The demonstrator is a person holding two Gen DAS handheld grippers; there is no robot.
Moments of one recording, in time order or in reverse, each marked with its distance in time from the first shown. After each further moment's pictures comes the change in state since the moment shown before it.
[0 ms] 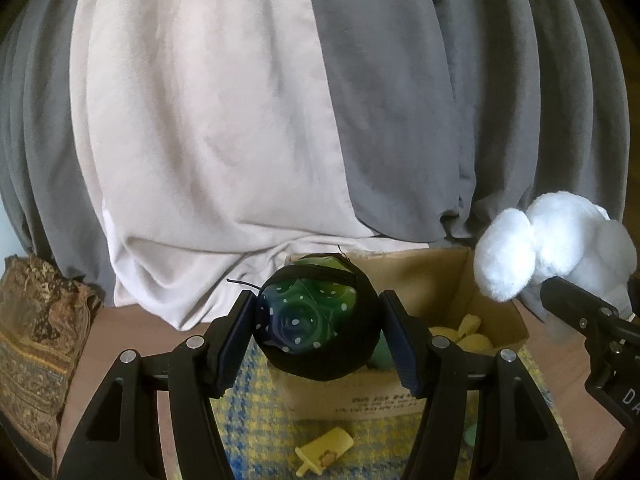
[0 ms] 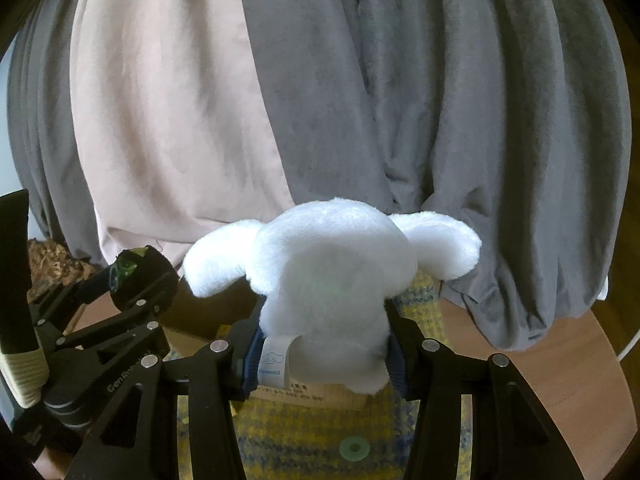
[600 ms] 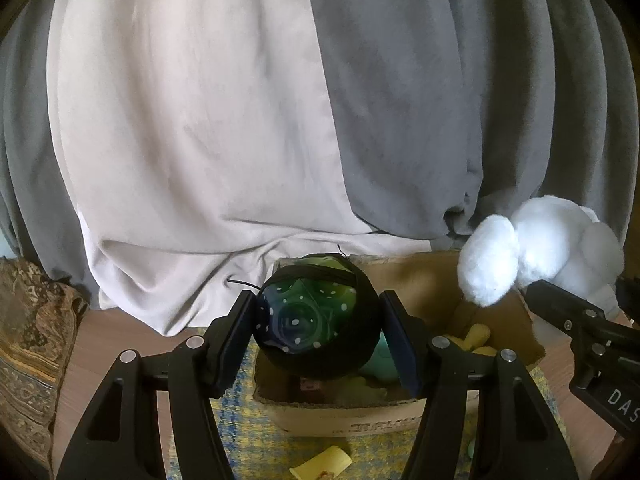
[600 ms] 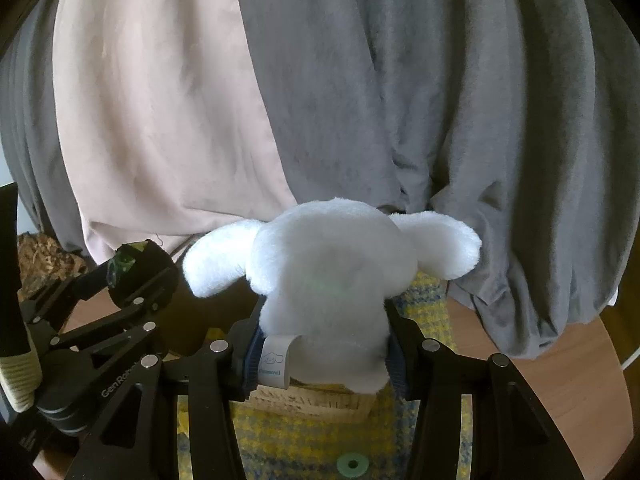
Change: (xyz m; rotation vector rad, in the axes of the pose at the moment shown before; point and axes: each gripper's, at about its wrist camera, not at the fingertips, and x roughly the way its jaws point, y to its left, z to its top) left arm 0.038 0.001 0.014 -0.006 0.050 -0.028; right arm 0.040 0.002 0.014 -0.006 0.073 0.001
